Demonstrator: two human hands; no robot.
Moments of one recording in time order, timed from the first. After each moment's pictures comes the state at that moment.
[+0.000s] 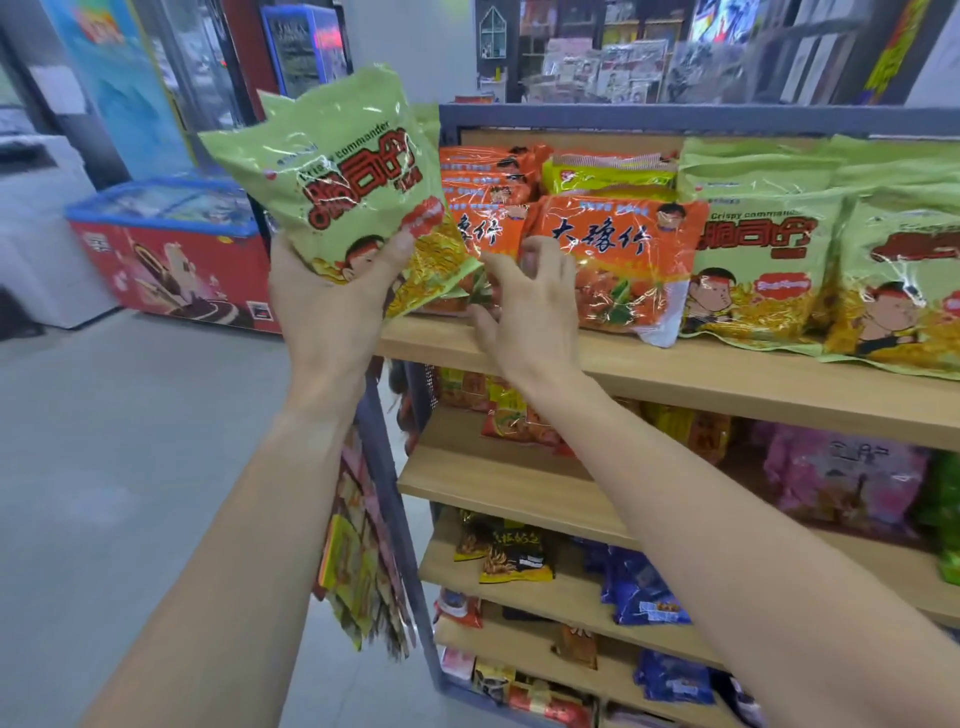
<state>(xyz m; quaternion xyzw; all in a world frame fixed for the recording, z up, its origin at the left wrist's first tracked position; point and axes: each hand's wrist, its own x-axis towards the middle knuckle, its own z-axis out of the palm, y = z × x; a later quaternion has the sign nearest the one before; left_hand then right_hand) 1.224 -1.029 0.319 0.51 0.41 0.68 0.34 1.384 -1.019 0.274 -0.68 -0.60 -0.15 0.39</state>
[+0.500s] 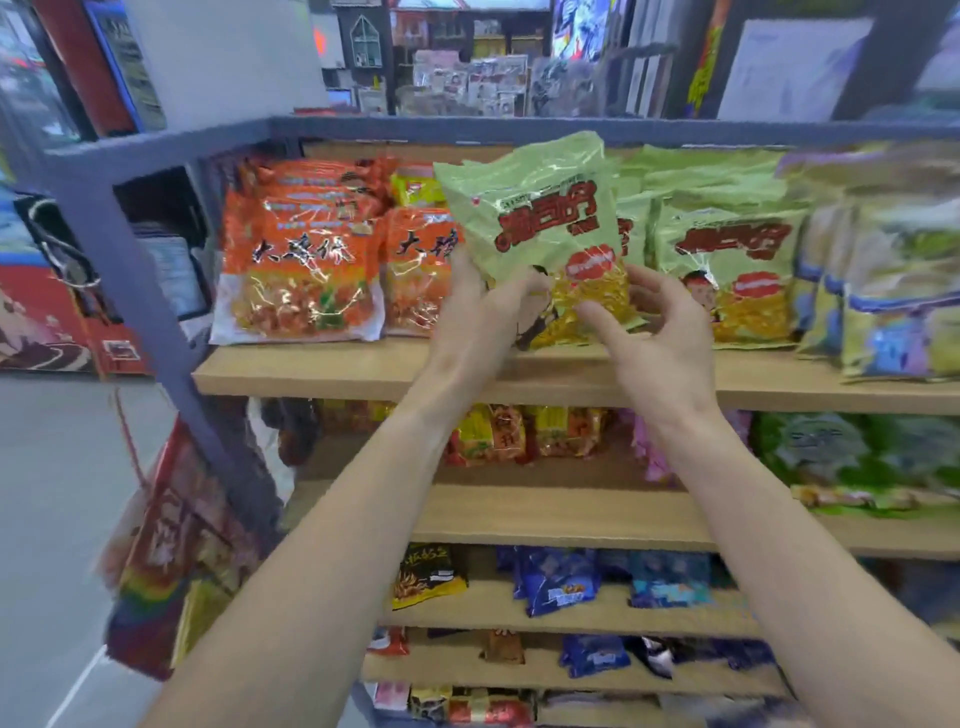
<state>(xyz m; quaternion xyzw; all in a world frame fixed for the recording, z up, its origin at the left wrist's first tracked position) 1.408 -1.064 0.310 0.68 0.30 0.44 0.50 1.535 -1.164 0.294 -0.68 -0.40 0.02 0.61</state>
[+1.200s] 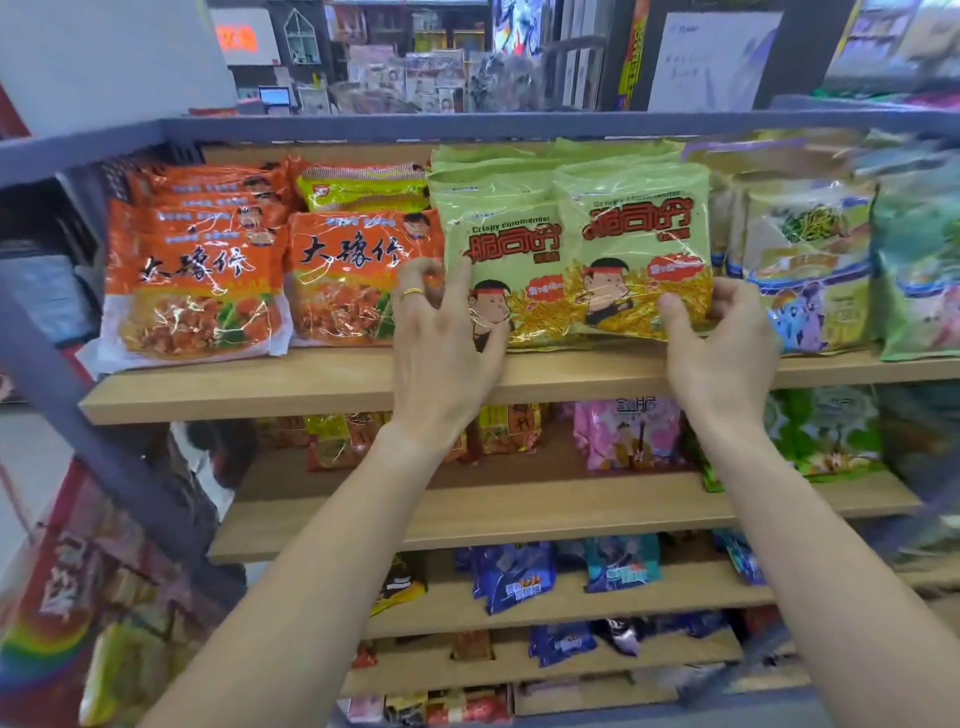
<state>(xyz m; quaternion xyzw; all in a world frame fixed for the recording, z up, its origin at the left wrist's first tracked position) 1.460 -1.073 0.266 0.83 0.34 0.45 0.05 1.626 -1.223 0.281 -0.78 -0.26 -0.14 0.54</state>
